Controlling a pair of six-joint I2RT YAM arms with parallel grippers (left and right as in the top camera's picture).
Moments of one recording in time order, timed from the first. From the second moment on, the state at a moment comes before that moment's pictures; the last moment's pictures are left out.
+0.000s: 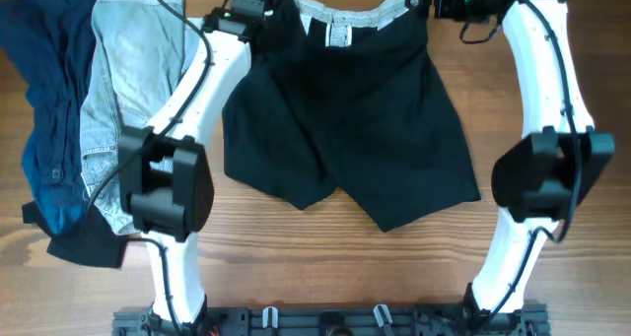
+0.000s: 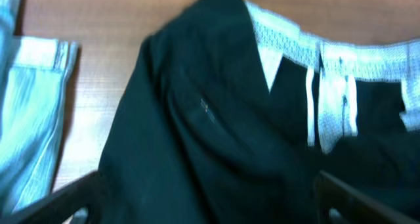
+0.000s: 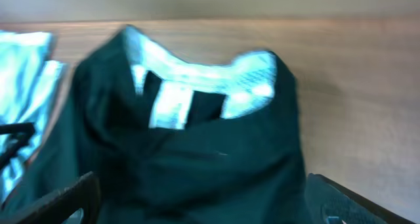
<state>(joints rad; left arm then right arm) -0.30 2.14 1.88 -0.68 -0.12 -0.30 0.02 2.17 2.19 -0.96 -0.38 0.01</state>
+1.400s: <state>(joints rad) -0.11 1.76 1.88 -1.04 -0.06 -0.36 0.27 2.48 2.29 -0.73 -0.13 0.05</state>
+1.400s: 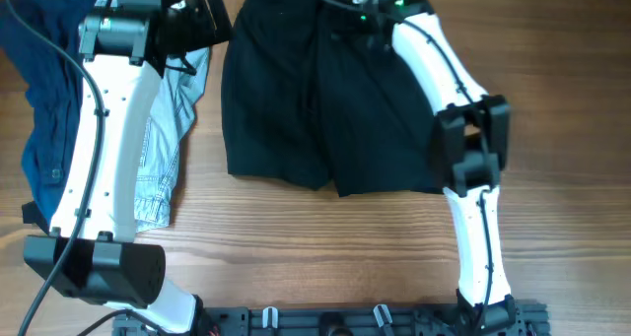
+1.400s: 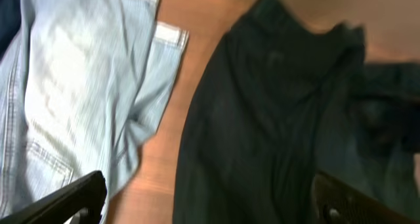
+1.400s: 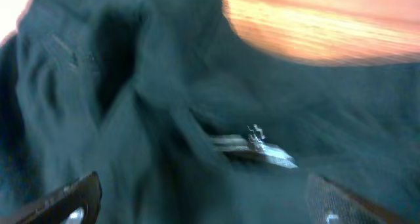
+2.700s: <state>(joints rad) 0.06 1.66 1.05 -0.68 0.10 -0.35 0.16 2.09 2.23 -1.48 -0.21 0.04</state>
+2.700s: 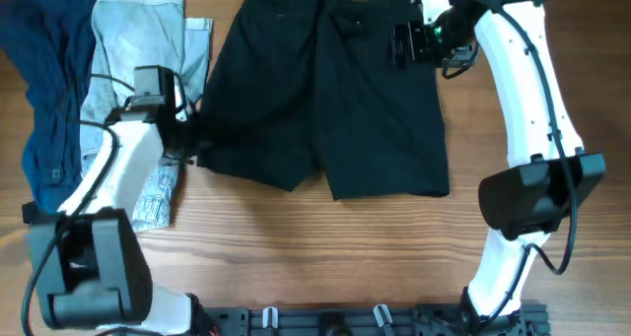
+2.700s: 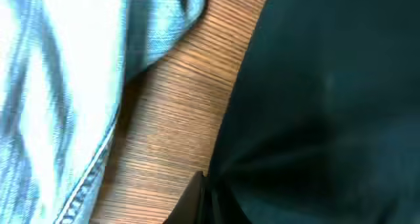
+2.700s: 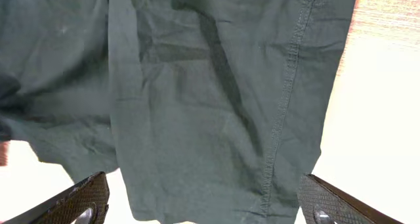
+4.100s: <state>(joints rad) -0.55 1.59 1.17 -0.51 0.05 -0.40 -0.15 2.48 2.22 -1.09 0.02 0.54</state>
